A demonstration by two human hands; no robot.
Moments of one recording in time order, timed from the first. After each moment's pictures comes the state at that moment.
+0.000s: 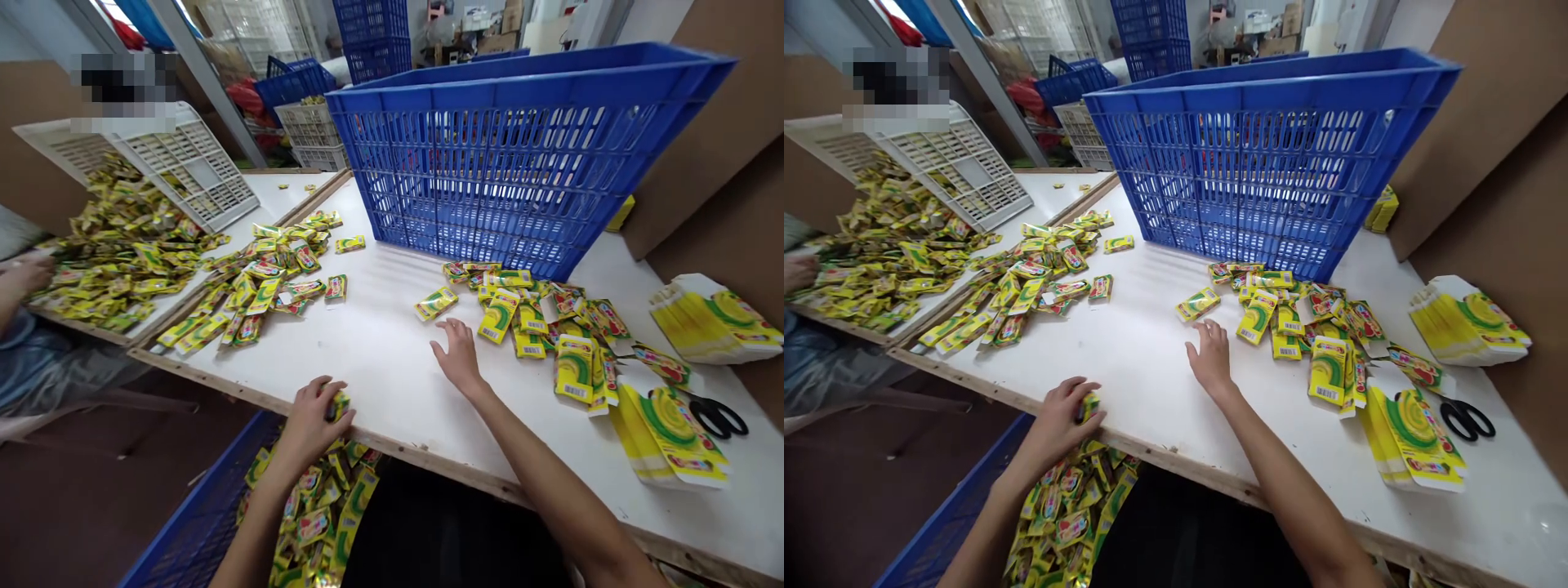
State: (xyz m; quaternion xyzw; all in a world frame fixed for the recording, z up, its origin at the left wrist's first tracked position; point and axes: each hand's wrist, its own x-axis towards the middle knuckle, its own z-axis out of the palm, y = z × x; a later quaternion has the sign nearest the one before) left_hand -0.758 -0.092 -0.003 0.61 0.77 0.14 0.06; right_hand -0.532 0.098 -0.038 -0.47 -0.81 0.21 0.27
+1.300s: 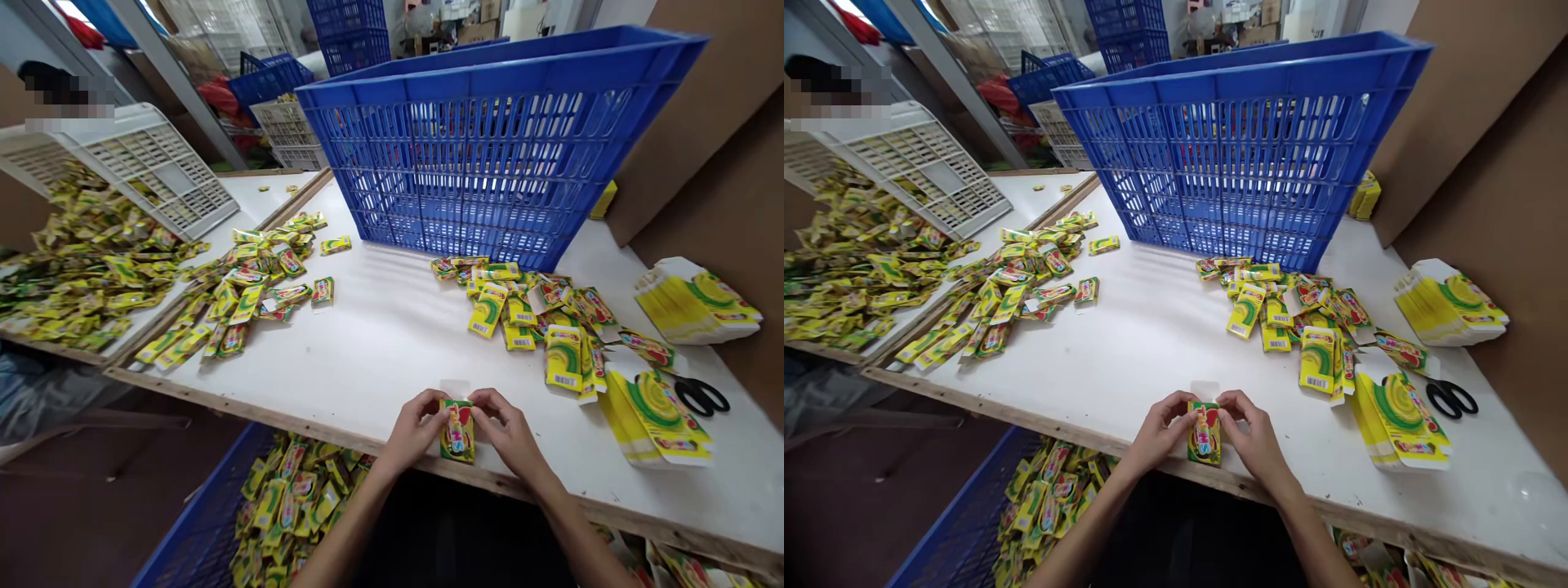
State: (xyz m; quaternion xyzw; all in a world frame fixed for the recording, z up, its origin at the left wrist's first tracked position) left_hand -0.606 -0.034 -0.035 0.53 0.54 0.44 0.49; right_hand -0.421 0.007 -0.051 -0.40 -0.64 0.55 0.34
